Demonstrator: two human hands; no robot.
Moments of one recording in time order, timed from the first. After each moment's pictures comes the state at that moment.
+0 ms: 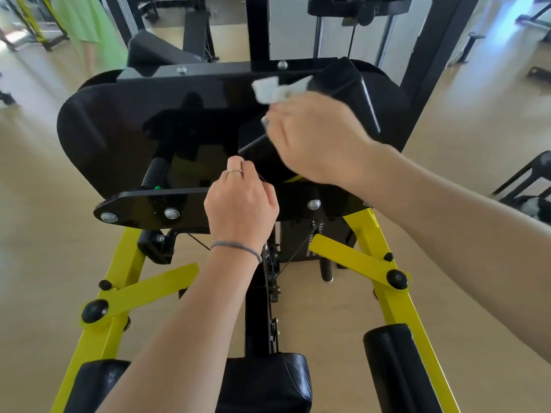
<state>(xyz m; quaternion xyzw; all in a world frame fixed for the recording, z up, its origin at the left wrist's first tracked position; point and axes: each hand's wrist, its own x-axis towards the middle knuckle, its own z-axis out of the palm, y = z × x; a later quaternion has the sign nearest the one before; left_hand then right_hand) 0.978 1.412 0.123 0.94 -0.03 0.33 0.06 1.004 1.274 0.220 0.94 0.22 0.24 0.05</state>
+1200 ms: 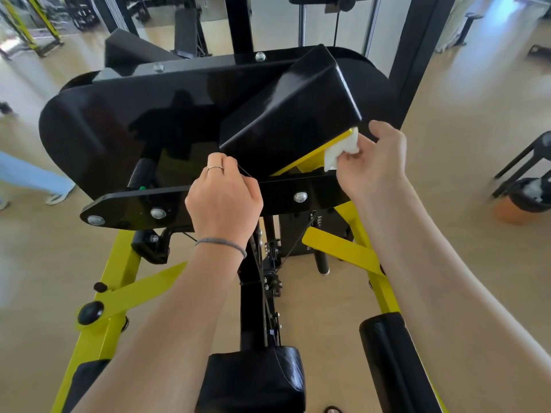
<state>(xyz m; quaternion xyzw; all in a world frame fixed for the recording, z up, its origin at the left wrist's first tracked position) 0.980 1.411 0.119 0.94 -0.02 0.34 0.08 0.972 1.215 0.178 0.26 -0.24 0.08 -0.93</state>
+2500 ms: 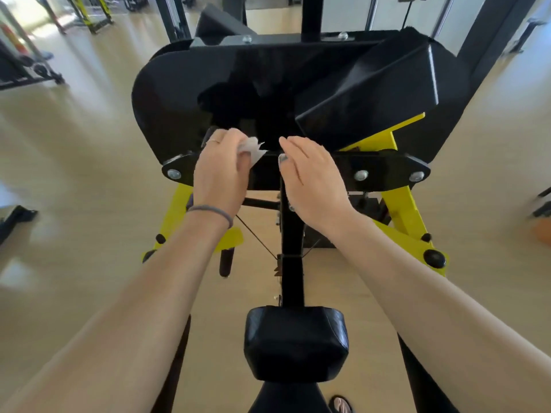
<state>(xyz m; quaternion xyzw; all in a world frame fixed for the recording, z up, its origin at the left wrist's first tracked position) 0.967 1.525 0.132 0.91 -0.08 0.29 0.29 0.939 1.364 0.127 0.93 0.10 0.14 -0.33</state>
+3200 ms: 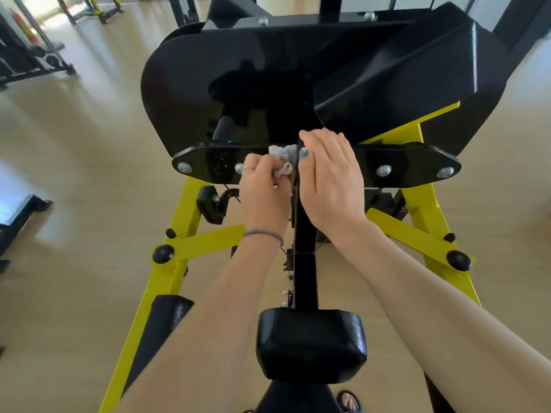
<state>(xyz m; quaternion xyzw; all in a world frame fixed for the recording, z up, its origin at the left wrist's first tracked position) 0.957 1.480 0.079 0.88 0.00 0.29 0.38 0.955 1.371 0.091 0.90 0.10 0.33 -0.28</state>
